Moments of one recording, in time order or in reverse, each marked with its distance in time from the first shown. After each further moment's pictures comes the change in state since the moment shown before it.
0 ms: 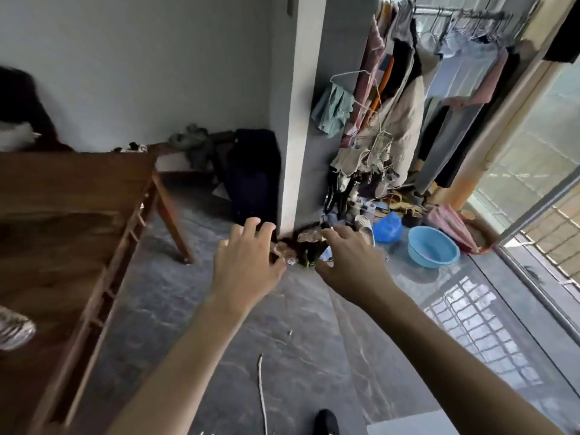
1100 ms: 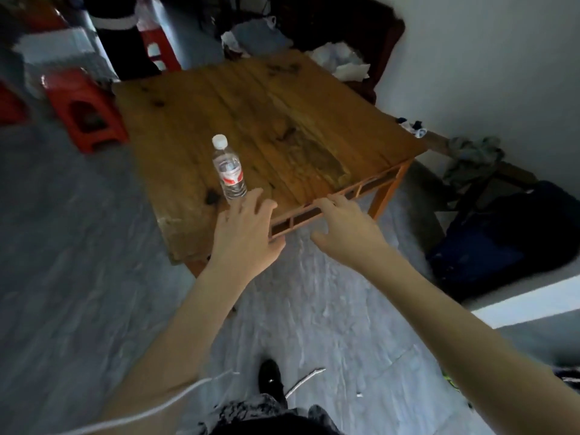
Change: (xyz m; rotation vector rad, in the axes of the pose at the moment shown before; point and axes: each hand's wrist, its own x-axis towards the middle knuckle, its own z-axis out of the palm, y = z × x) left_hand -0.050 -0.176 0.005 0.129 0.095 -1.073; right_hand 0.179 -0.265 0.088 -0.009 -0.372 -1.135
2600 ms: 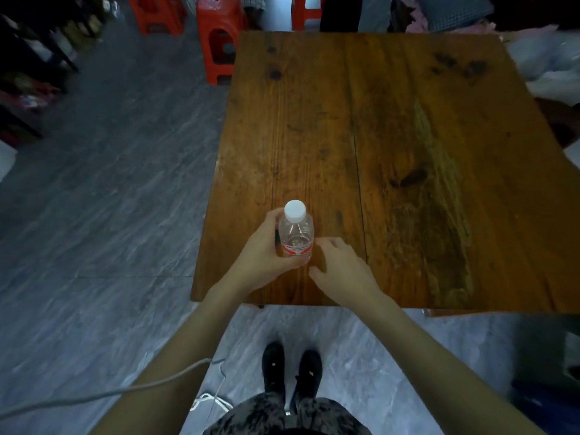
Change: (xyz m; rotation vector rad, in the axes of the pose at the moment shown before) left_hand 0.184 -0.137 0.091 -0.938 0.047 -0.580; right_hand 0.288 -0.047 0.085 0.161 -0.362 -0.388
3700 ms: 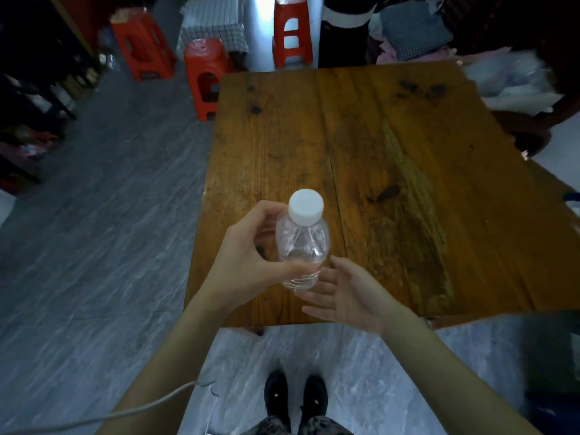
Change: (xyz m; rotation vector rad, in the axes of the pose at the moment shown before) left_hand -0.038 0.115 -0.022 -0.166 0.068 0.396; right_hand -0.029 0.039 -0.039 1.612 -0.475 0.472
